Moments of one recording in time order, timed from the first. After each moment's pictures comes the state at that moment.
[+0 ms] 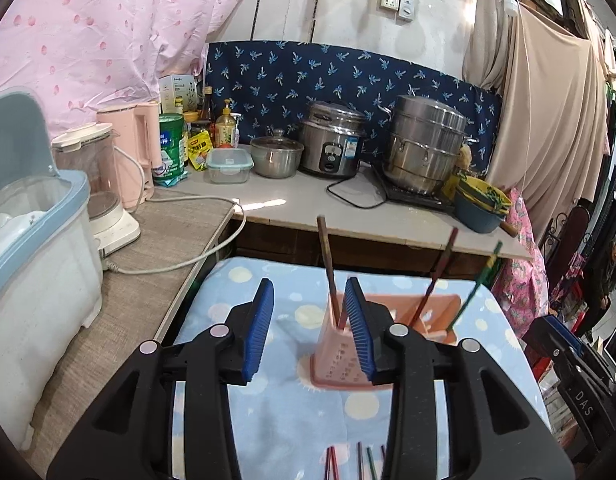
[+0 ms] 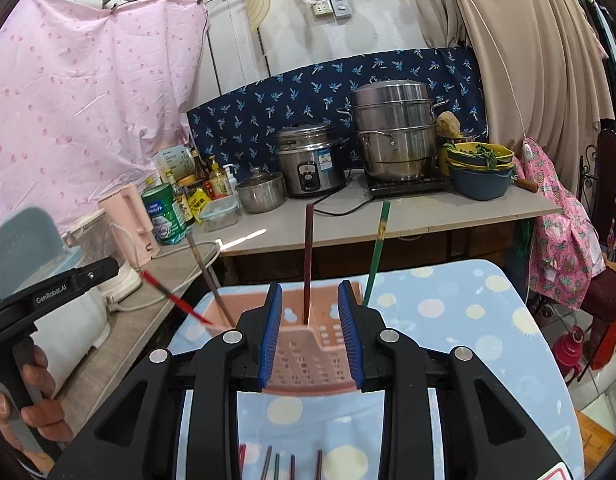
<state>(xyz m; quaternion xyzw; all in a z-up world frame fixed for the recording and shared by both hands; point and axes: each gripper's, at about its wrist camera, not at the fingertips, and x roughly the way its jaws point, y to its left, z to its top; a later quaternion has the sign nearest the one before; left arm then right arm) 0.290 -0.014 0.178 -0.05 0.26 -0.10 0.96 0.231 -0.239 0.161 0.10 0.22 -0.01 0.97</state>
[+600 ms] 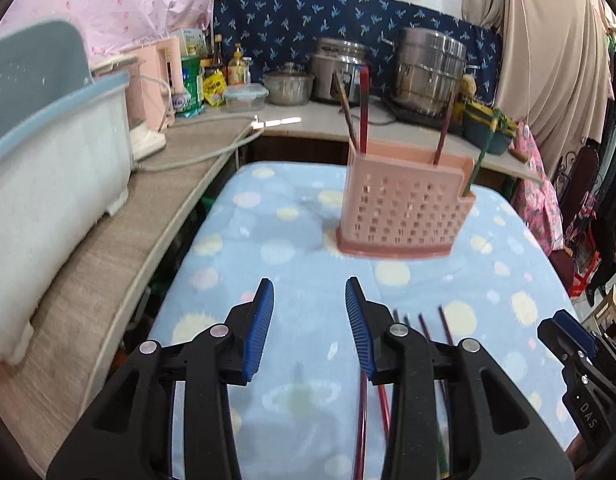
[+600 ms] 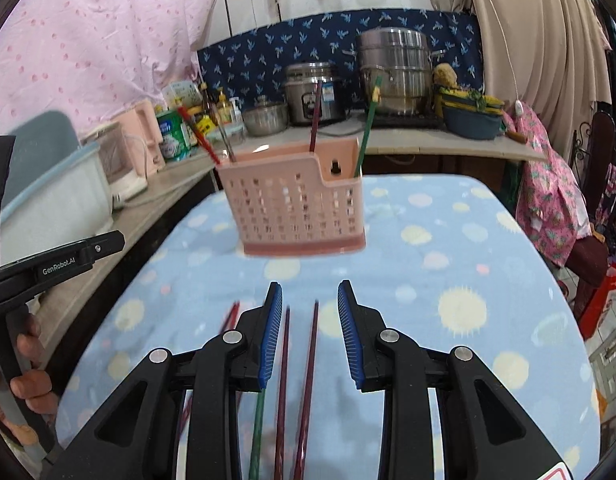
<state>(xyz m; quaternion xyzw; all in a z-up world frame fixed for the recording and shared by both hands) 0.192 -0.001 0.078 -0.01 0.34 -0.09 0.94 0.126 -0.205 0.066 0.07 0.31 -0.01 0.95</state>
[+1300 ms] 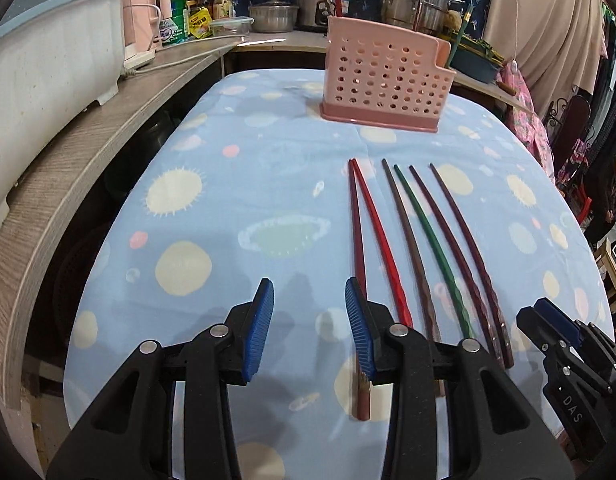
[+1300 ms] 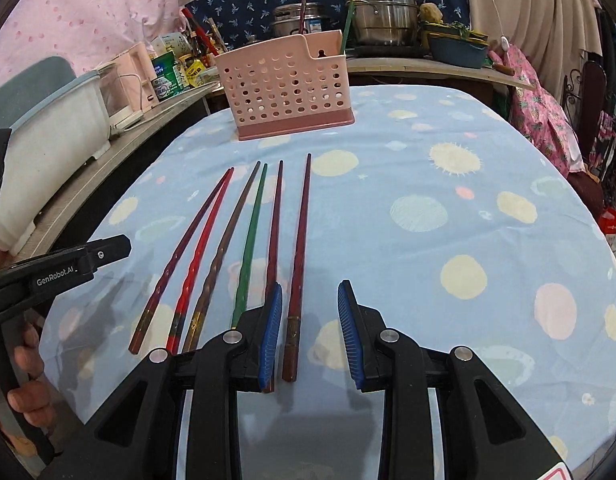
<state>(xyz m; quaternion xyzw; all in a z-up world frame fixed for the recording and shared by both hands) 0.117 -0.001 -0.007 0.01 0.43 -0.11 0.90 0.055 -0.191 -0.017 0.09 0.38 -0.02 0.92</state>
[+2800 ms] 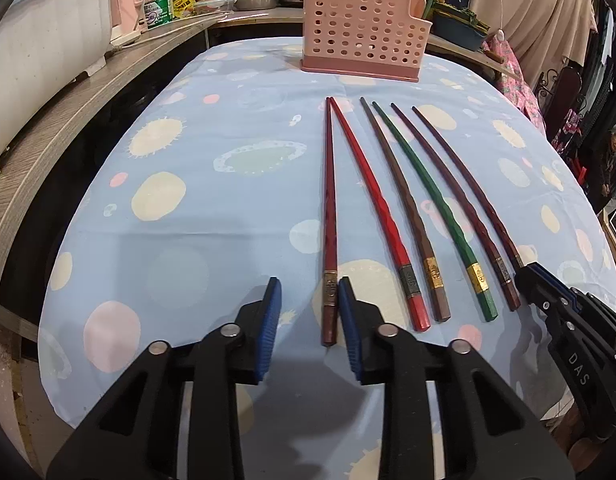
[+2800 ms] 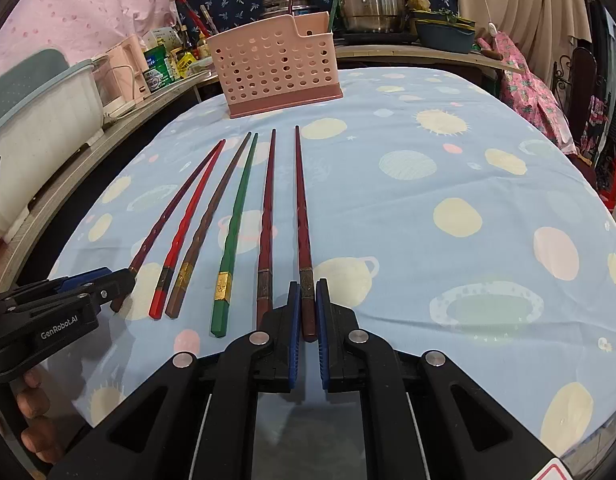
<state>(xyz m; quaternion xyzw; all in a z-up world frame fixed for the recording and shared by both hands) 0.082 -0.011 -0.040 0.03 0.45 -0.12 0.88 0.033 -0.190 -0.037 0.10 0.39 -0.03 0.92</state>
